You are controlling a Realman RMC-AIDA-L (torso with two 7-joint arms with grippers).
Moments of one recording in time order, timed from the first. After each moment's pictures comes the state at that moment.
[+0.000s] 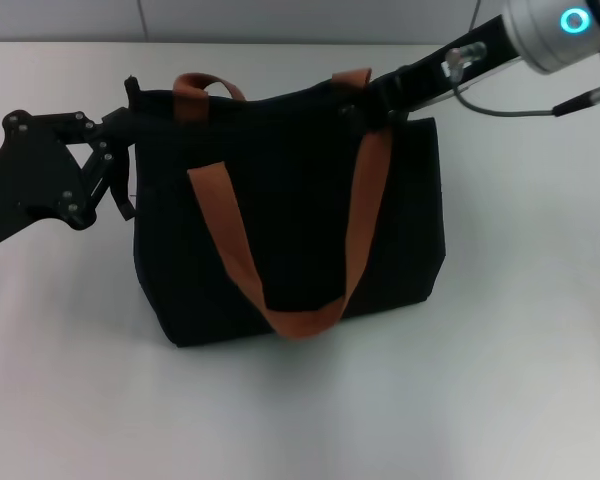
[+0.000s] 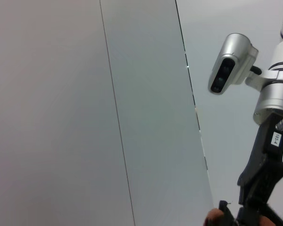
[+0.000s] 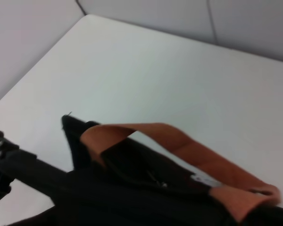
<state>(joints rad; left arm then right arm) -0.39 -2.04 0.48 0.47 1.70 1.75 -0.75 0.82 2.08 -1.23 -1.34 -2.35 -1.55 2.85</state>
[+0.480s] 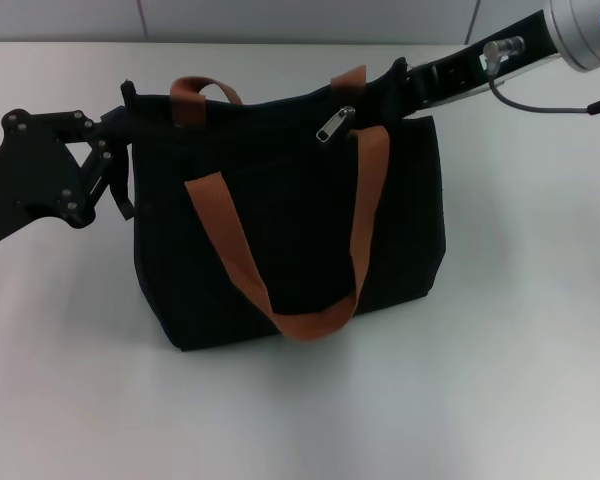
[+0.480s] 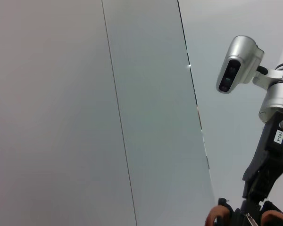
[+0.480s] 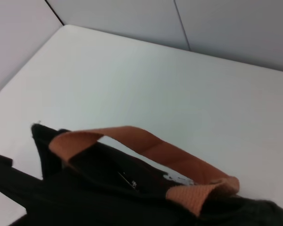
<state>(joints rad) -0.39 -2.04 0.48 0.47 1.70 1.74 -0.75 0.77 2.08 -1.18 -1.39 -2.36 -1.57 2.84</state>
